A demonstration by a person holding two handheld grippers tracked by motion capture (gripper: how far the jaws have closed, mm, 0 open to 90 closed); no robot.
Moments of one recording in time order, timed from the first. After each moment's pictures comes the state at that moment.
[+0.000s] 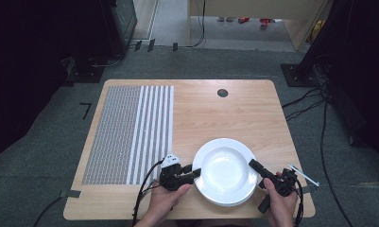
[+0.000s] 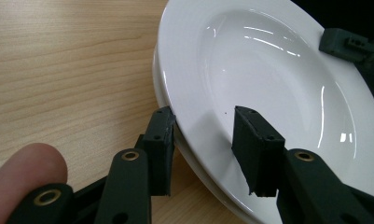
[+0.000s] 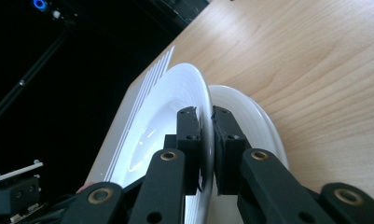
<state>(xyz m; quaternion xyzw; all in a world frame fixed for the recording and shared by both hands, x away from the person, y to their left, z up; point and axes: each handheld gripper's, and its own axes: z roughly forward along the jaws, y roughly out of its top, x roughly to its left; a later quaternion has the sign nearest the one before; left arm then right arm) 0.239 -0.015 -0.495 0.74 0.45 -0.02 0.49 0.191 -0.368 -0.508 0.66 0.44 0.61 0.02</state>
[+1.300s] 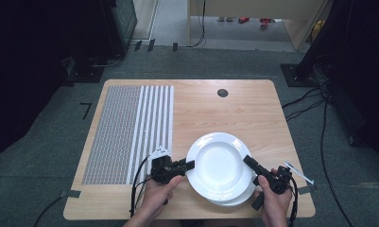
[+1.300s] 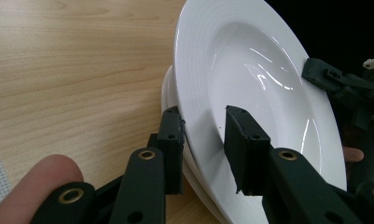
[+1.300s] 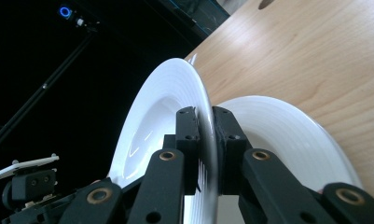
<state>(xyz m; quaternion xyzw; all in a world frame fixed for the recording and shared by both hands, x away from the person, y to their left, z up) 0.252 0.009 -0.476 0.71 0.46 -0.04 0.53 0.197 -0.349 -0.496 0.63 0.44 0.64 0.02</state>
